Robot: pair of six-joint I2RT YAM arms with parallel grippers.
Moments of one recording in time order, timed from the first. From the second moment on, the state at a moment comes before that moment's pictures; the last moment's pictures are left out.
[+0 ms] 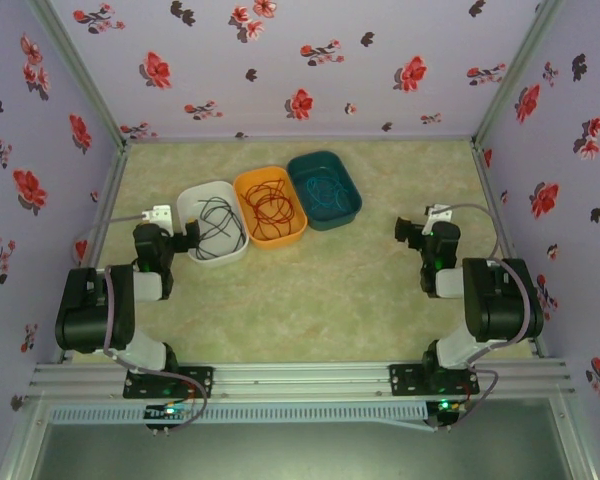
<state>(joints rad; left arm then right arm) 0.04 1.53 0.38 0.79 -0.01 0.01 -0.01 1.57 0.37 0.82 0.00 0.09</state>
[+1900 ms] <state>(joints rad) 0.03 1.53 0.38 0.82 -0.01 0.01 0.00 1.57 0.38 0.80 0.07 0.11</state>
